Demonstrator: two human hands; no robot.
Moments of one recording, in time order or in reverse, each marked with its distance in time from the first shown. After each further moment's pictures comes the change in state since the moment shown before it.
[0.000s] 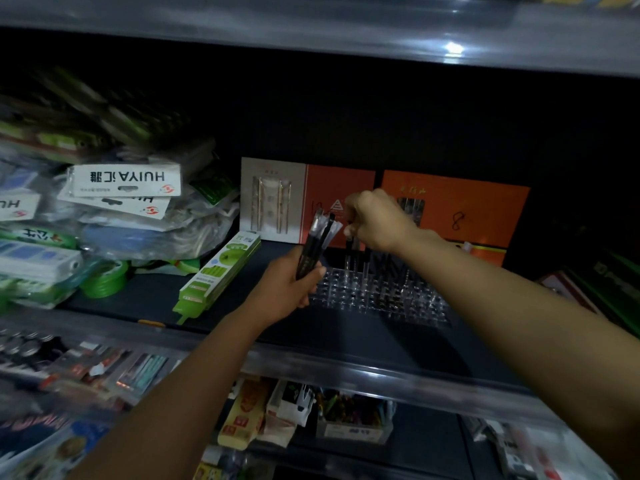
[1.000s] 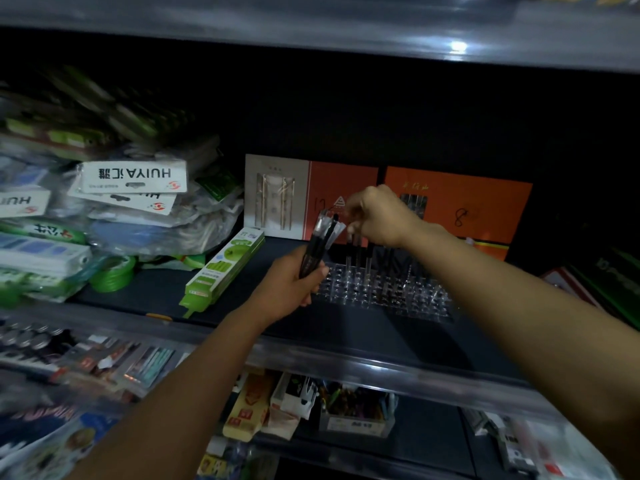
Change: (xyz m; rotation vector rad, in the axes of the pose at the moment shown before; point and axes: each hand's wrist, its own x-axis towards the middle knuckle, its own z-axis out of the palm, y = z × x) left_hand -0.006 0.001 0.000 -0.008 -0.028 -0.013; right_hand 0.002 0.006 0.001 0.055 -0.012 -0.077
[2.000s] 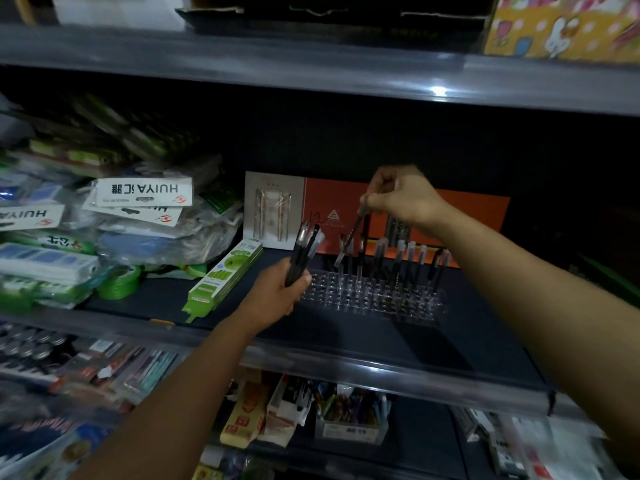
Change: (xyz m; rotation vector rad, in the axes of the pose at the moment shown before) left_hand -0.015 0.002 -0.009 0.092 0.060 -0.012; right_hand -0.028 -0.008 -0.064 0.470 0.210 0.200
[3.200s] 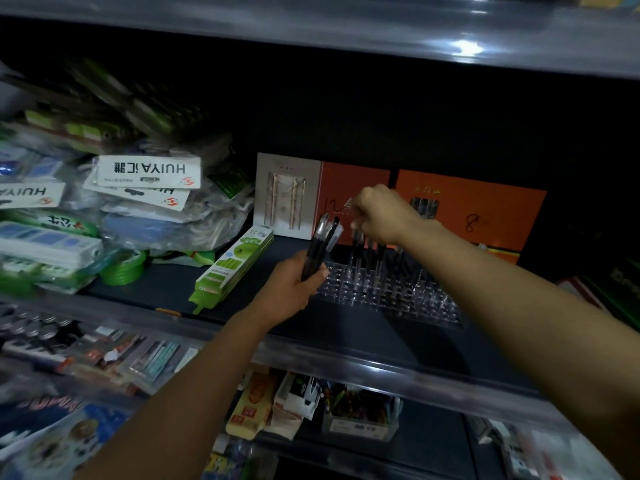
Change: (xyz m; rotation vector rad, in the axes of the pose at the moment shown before) left_hand 0.009 -0.011 0.003 -0.082 -0.030 0.005; right_hand 0.024 0.013 0.069 -0.672 -0.258 -0.154
